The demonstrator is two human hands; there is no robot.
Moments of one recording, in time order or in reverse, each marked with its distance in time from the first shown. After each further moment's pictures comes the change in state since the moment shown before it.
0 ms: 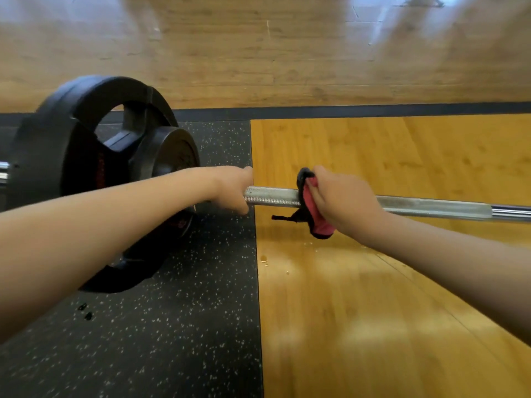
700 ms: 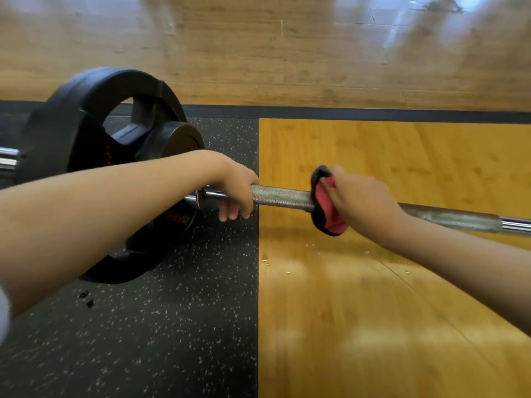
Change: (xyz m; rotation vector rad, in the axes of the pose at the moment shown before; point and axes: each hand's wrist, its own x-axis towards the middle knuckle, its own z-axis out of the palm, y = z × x) left_hand 0.015 -0.005 -0.011 -0.282 -0.329 -0.021; right_hand -0.001 0.020 0.000 -0.013 -0.016 0.005
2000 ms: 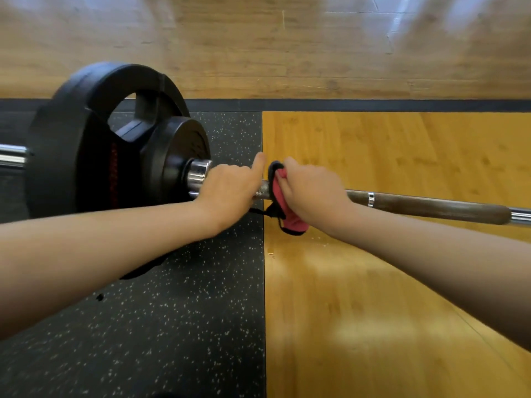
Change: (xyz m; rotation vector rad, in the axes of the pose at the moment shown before) left_hand -0.012 -0.014 0.068 0.649 1.013 0.088; right_hand 0.017 -0.071 0.008 0.096 0.049 -0.095
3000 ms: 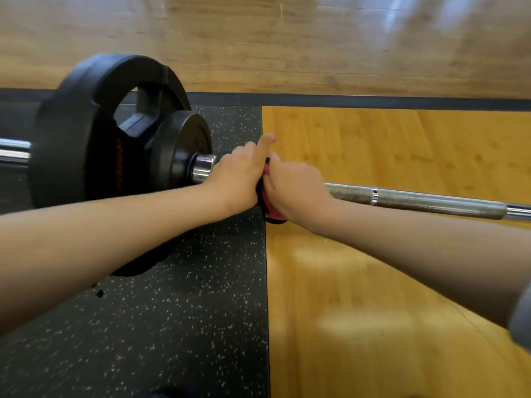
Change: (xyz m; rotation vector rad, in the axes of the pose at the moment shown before) left_hand 0.010 -0.012 -0.005 -0.453 -0.105 -0.052; right_hand 0.009 -0.029 0.007 0.020 -0.004 -0.010
